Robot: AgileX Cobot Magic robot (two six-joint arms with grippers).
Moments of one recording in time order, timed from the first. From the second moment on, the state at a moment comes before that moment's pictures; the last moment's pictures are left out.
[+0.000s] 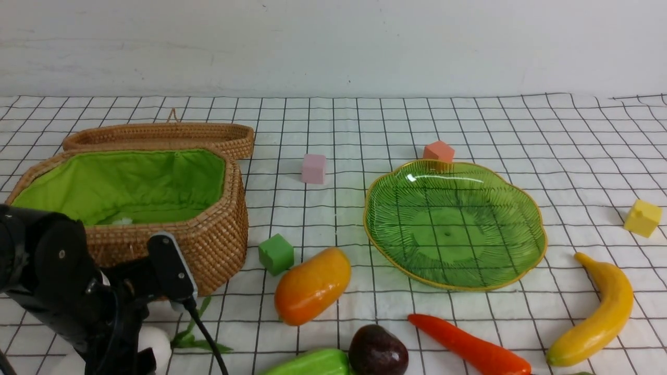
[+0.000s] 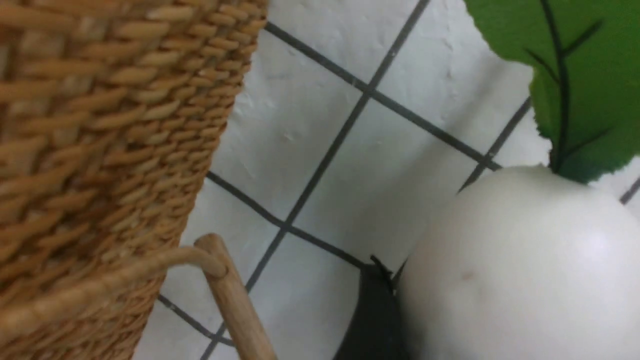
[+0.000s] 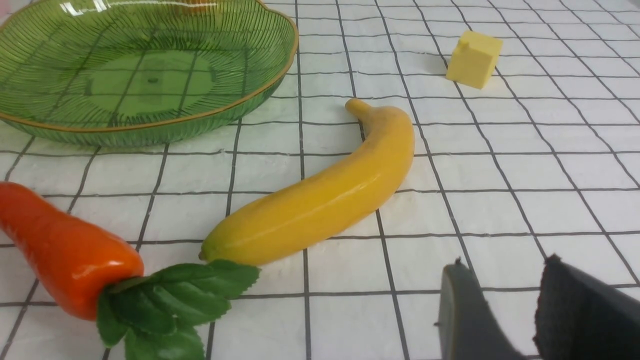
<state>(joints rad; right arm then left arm) -0.06 -0.01 0.01 0.02 0.39 -0.07 -0.20 1.52 -0.75 -0.03 0.61 0.84</state>
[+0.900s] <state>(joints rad) -0.06 -0.01 0.01 0.02 0.39 -0.07 -0.20 1.57 -1.24 0.26 0.57 0.74</state>
